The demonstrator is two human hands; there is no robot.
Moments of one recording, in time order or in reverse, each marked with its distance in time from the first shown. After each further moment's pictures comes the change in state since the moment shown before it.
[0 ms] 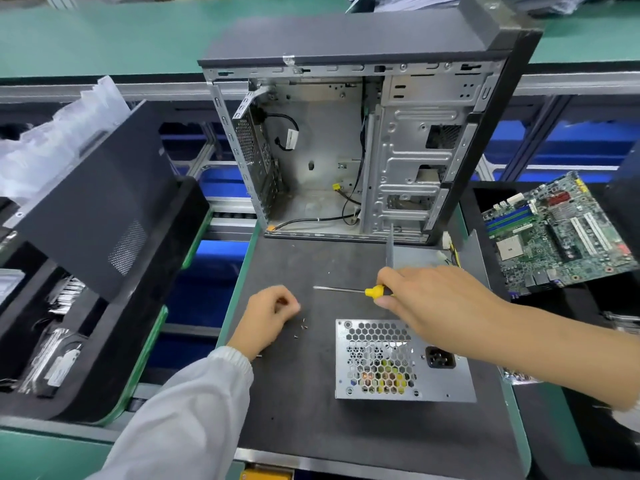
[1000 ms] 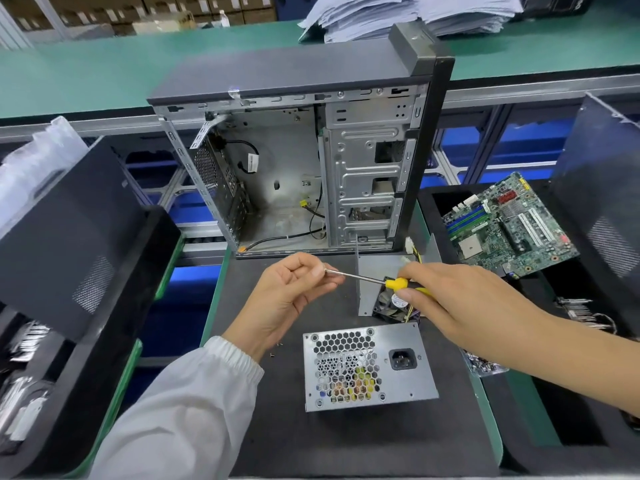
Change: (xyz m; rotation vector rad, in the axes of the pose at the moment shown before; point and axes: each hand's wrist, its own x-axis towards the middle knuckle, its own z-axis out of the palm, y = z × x) left_hand -0.003 0.117 -0.002 -1.193 -0.400 0.160; right_hand -0.064 0.034 -0.013 0.217 0.223 0.156
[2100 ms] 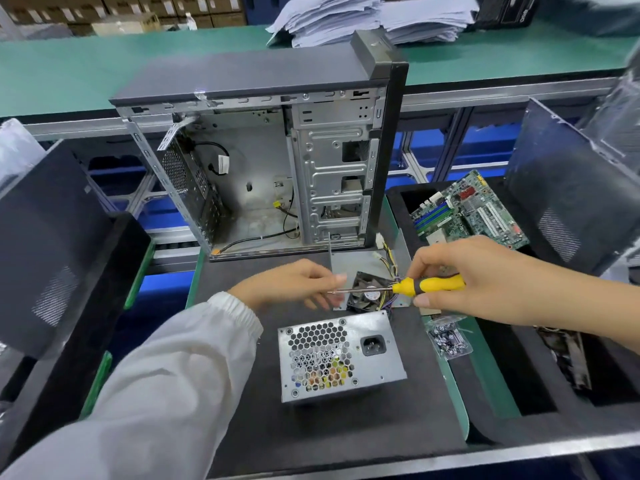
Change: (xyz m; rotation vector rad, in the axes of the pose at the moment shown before) left_hand 0.045 0.001 0.020 1.044 -0.437 -0.395; right_hand -0.024 0.021 -0.042 0.344 -0.164 0.136
